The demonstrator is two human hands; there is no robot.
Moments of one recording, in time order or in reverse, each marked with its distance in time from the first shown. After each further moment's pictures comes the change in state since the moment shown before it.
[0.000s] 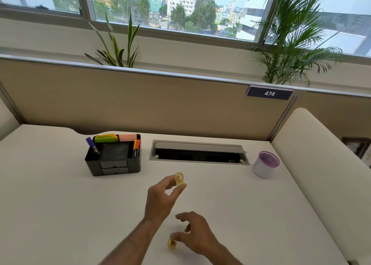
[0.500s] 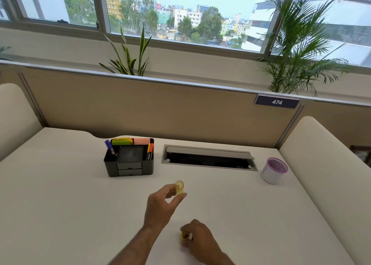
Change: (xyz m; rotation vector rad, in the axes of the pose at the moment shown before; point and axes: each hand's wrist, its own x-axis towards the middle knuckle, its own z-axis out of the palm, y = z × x) left_hand -0.023 -0.010 -0.043 0.054 0.033 -0.003; right_hand 0.011 0.009 0.045 -0.264 0.055 -0.153
